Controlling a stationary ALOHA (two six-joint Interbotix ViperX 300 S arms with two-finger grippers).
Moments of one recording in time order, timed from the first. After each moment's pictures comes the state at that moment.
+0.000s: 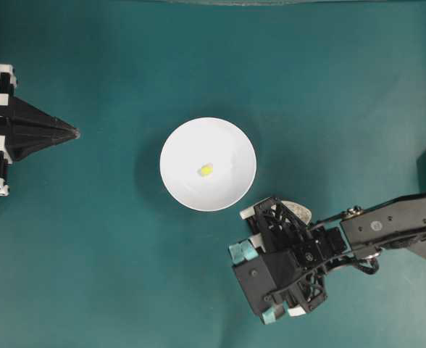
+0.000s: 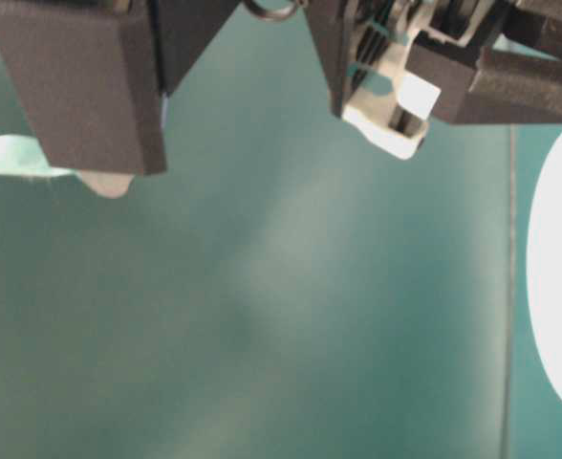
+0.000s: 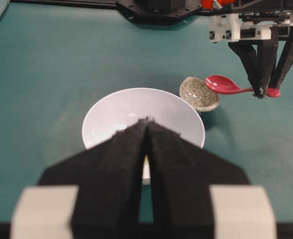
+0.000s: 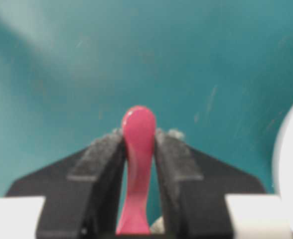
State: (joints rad) left arm 0.04 -0.96 1.19 0.01 -0.12 -0.04; right arm 0.34 0.04 0.48 -0.11 0.36 -0.02
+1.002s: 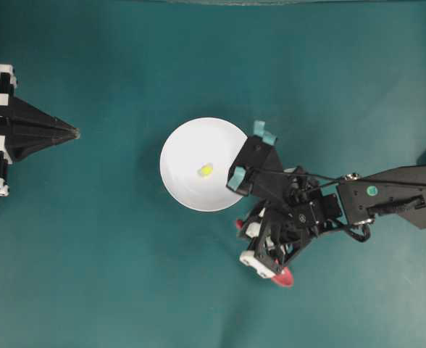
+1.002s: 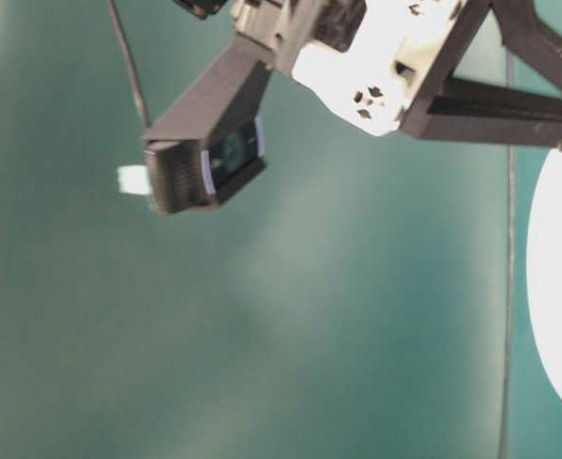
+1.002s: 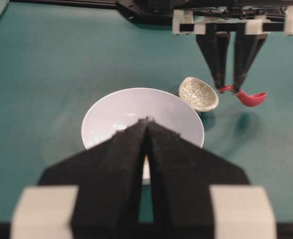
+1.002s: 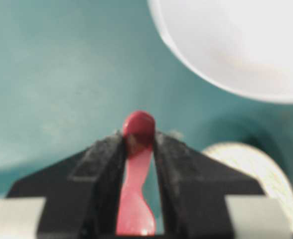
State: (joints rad) left arm 0.04 -0.96 1.19 0.01 -0.12 -0.05; right arm 0.22 0.01 0.49 -0.10 0.47 0.92
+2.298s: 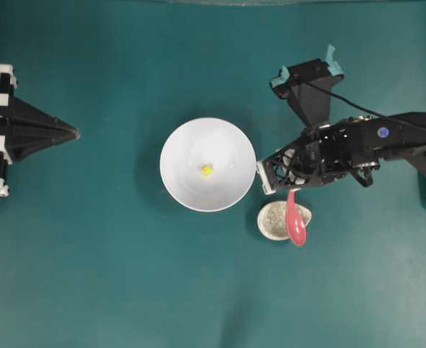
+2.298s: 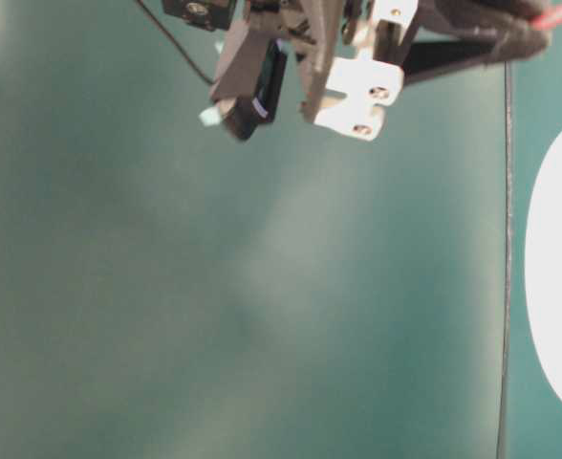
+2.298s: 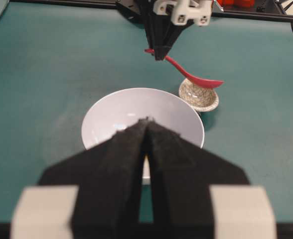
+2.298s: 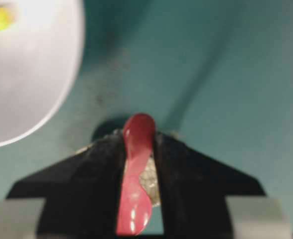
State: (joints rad) left arm 0.04 -0.96 1.19 0.01 -0.12 -0.05; right arm 0.05 -0.07 0.50 -0.13 0.89 1.39
